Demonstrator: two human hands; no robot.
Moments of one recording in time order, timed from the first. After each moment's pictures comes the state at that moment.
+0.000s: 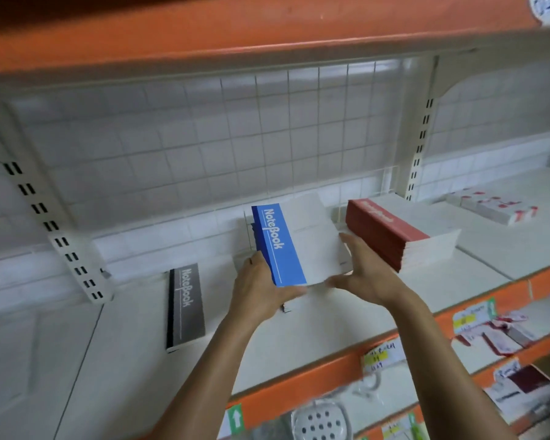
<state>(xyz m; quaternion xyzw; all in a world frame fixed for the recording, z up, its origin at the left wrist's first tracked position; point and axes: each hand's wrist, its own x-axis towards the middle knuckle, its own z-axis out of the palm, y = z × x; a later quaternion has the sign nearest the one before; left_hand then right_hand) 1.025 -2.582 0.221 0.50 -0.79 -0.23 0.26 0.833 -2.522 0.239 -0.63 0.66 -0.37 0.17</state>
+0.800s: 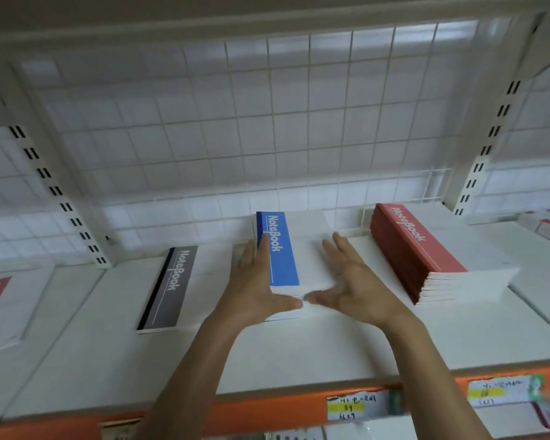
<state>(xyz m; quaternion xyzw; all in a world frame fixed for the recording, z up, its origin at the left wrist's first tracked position) 0.987 -2.588 0.219 0.58 -0.76 -0.22 0.20 0.792 -2.576 0.212 -0.73 0.58 -0.28 0.24</state>
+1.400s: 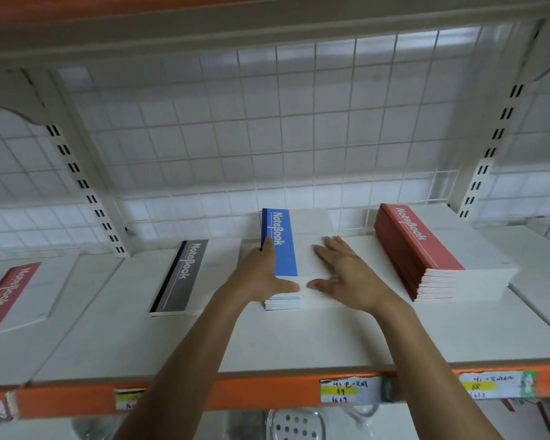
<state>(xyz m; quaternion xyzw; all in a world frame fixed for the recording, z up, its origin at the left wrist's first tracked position) 0.974 -2.584 0.241 0.63 -0.74 -0.22 0.08 0.796 -2.570 0.229 -0.80 0.54 -0.21 0.17</state>
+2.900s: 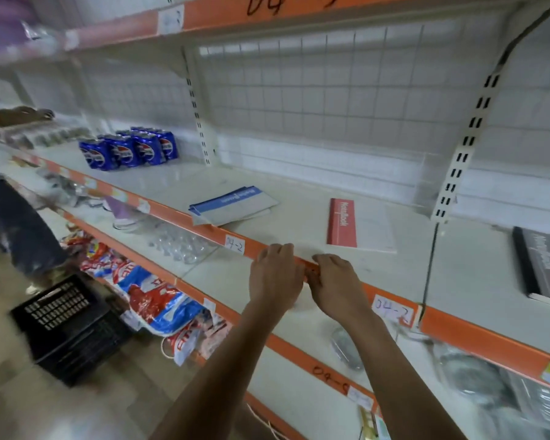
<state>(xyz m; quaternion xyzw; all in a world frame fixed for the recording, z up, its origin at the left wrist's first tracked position) 1.479 -2.372 0.190 0.83 -0.52 0.05 0.20 1.369 -2.420 0.187 -0.88 0.40 -0.19 0.17</state>
